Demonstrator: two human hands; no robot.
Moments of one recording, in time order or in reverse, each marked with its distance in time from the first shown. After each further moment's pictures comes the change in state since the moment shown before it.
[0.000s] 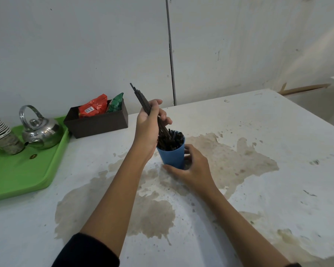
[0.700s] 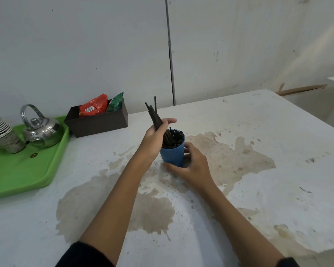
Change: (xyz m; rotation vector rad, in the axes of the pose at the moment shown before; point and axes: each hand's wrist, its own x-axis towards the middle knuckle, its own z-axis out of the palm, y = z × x) left_hand -0.023 -0.019 -0.014 0.359 -0.154 -0.194; right_hand 0.000 -0.001 -0.001 0.013 -0.020 -0.004
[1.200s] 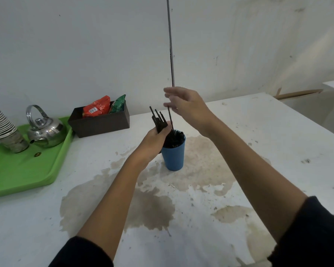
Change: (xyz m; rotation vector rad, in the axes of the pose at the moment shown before) left_hand -0.005 0.009 -0.008 0.182 -0.054 -0.114; right_hand 0.090 -0.125 -0.040 0.140 -0.152 -0.020
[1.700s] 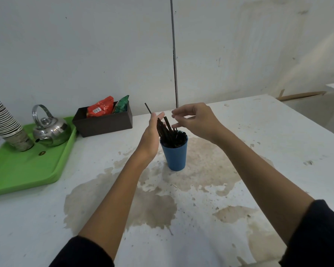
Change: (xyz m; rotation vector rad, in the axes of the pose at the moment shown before) left_hand -0.007 0.008 -0.002 -0.167 0.097 0.090; right_hand -0.016 0.021 -0.012 -0.174 -0.030 -0.002
